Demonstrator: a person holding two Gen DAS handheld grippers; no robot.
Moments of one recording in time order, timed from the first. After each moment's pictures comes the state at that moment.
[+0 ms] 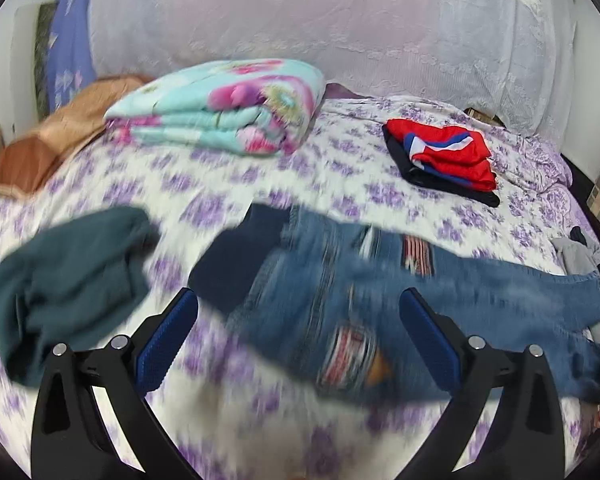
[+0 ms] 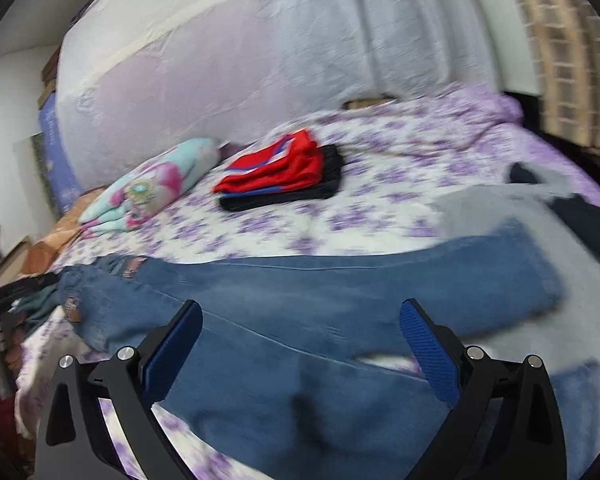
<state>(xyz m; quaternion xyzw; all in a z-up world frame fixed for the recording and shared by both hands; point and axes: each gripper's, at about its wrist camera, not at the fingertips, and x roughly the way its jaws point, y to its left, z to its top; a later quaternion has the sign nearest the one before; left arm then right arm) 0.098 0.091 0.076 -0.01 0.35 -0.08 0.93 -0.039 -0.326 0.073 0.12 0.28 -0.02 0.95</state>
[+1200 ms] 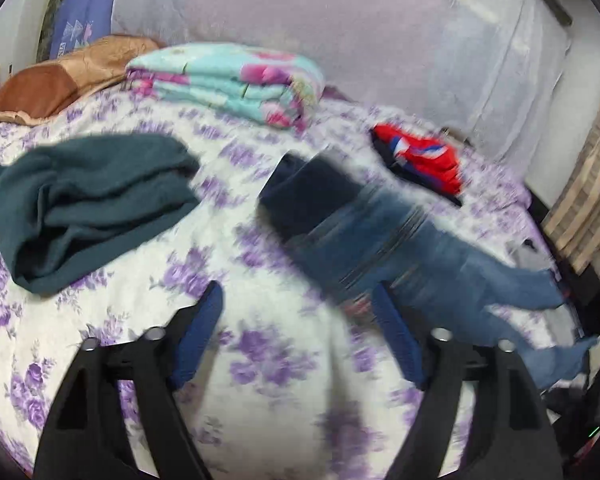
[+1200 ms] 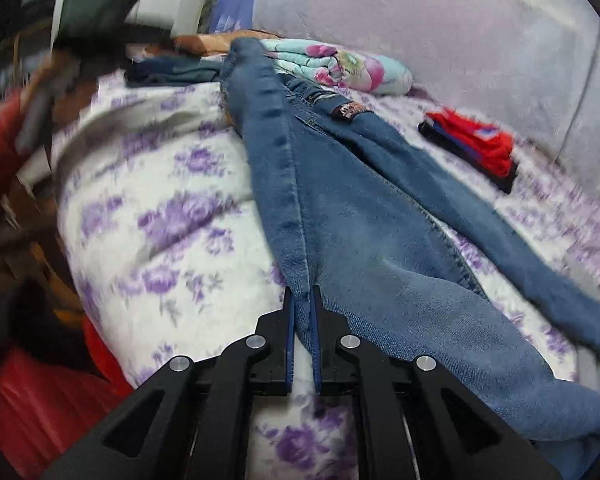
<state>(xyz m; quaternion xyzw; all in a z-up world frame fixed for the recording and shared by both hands) 0.009 0.185 0.049 -0.12 0.34 -0.14 0.92 -0.147 -0.125 0.007 -0.20 0.35 0.16 0.90</state>
